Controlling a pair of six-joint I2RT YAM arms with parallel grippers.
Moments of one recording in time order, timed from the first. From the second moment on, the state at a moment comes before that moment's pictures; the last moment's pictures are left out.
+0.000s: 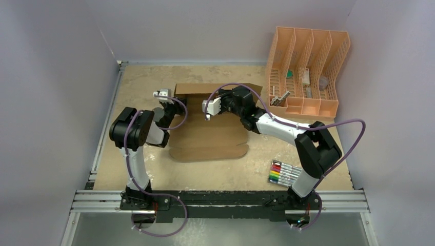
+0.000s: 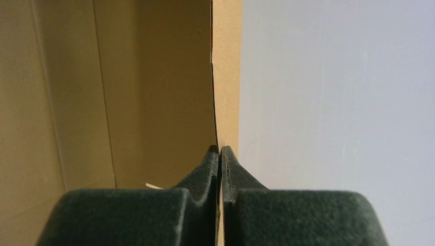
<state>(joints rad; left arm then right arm) -0.19 2.02 0.60 1.48 0.12 -0.30 0.66 1.69 1.07 0.31 -0.13 -1.29</state>
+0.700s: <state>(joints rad) -0.34 1.88 0.55 1.31 -0.35 -0.20 0.67 1.69 1.05 0.34 -0.13 -1.30</state>
